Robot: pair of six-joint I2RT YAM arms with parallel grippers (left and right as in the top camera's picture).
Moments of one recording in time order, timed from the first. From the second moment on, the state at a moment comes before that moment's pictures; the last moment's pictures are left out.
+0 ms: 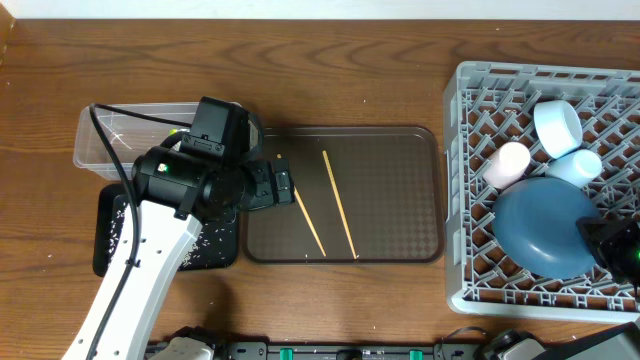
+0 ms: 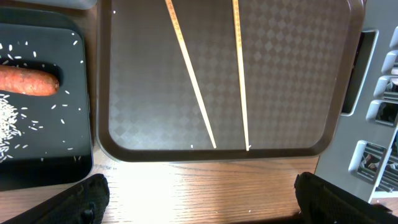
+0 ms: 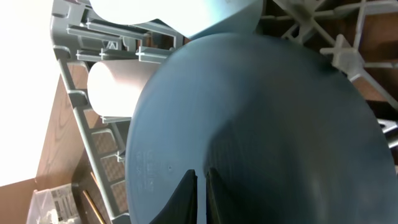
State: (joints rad) left arm -0.30 1.31 1.32 -1.23 0.20 -0.49; right arm -1.01 1.32 0.87 -0.89 -0.74 -0.02
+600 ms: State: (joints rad) left arm -0.30 1.31 1.32 -1.23 0.20 -0.49; right arm -0.94 1.05 0.88 -0.99 -0.86 -0.03
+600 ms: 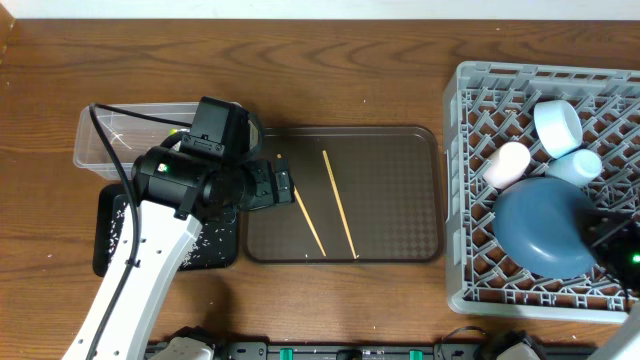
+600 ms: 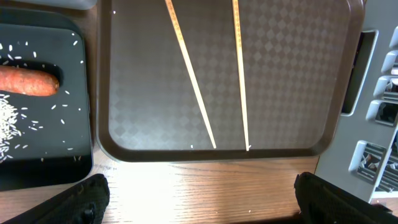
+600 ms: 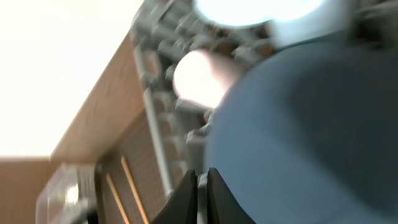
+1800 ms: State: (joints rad) left arm -0.30 1.31 1.32 -1.23 0.20 -0.49; right arm -0.27 0.92 0.88 -0.96 -0.62 -0.22
